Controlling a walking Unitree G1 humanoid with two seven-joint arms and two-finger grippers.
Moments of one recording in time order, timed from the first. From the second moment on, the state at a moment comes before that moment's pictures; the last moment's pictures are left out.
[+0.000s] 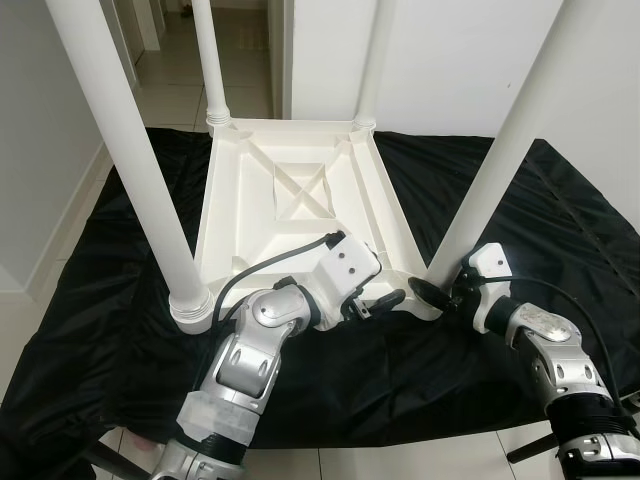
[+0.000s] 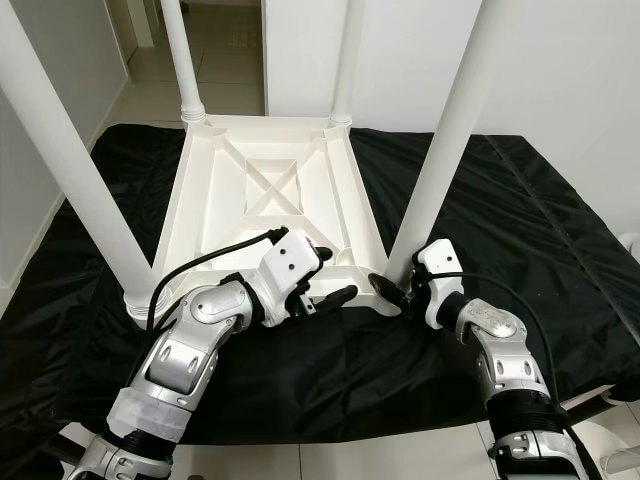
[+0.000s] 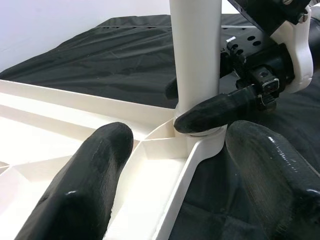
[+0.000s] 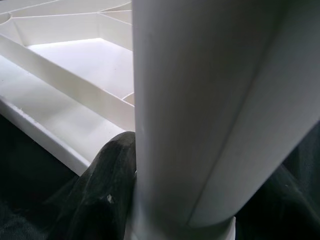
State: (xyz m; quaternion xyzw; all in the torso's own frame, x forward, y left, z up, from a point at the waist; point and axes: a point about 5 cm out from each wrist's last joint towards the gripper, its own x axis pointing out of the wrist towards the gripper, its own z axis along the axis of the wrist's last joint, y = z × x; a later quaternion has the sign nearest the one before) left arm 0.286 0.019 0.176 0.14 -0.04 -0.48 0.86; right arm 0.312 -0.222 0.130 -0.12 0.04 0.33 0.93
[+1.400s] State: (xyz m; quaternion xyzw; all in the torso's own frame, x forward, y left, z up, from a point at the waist) left arm 0.280 0.016 0.168 0.13 -0.03 -0.49 0.86; right arm 0.295 -0.158 0.127 0.06 0.00 -0.15 0.99
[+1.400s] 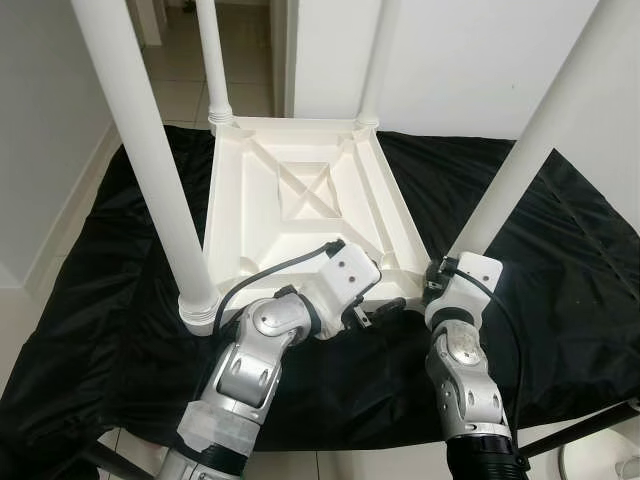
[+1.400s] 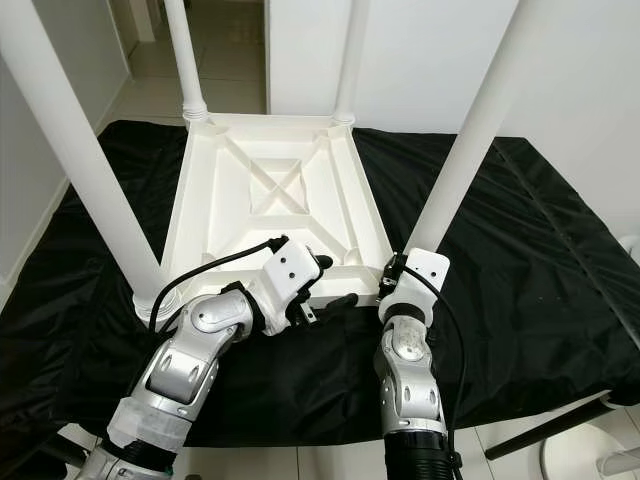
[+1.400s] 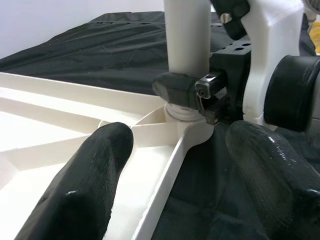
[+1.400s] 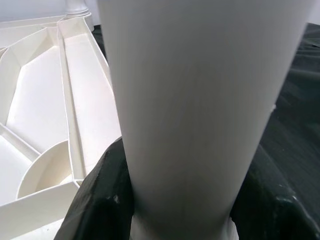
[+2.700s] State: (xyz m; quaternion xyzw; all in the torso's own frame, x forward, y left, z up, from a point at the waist) left arm 0.279 0.022 0.162 0.14 -0.02 -0.49 0.86; right arm 0.290 -0.209 0.128 -0.04 -0.02 0.19 0.98
